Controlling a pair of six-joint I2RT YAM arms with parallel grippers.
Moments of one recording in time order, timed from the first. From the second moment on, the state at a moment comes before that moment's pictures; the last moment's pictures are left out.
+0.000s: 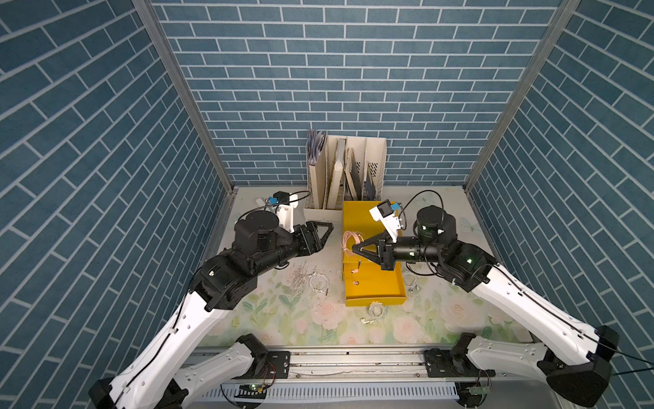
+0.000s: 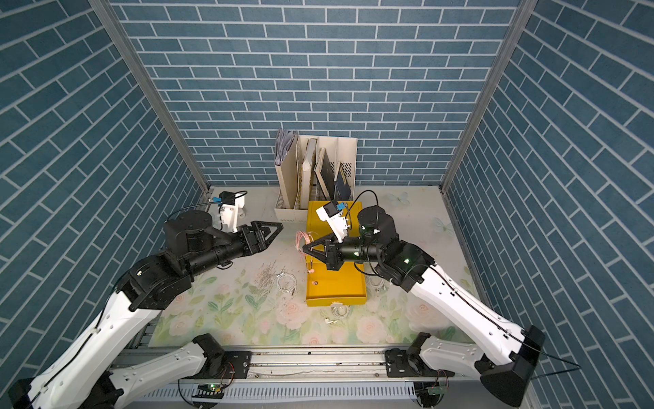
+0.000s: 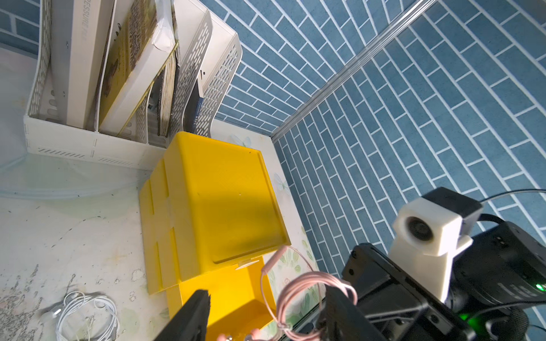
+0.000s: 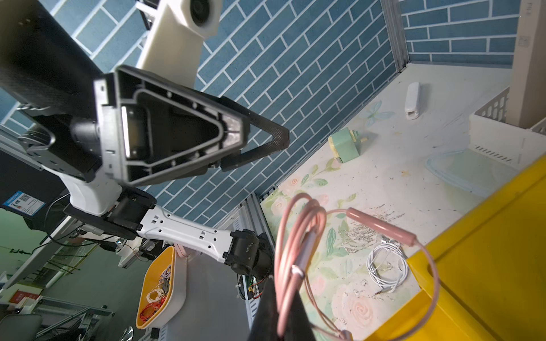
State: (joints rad) left arm -0.68 0.95 1.30 -0.67 0.10 -0.78; right arm 0.85 1.11 1.20 -0.40 -0.58 0.44
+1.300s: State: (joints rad) left arm -0.68 0.92 1.12 -0.65 0.08 -0.78; right arm 0.73 0.99 0.82 -0.34 -0.60 0.39
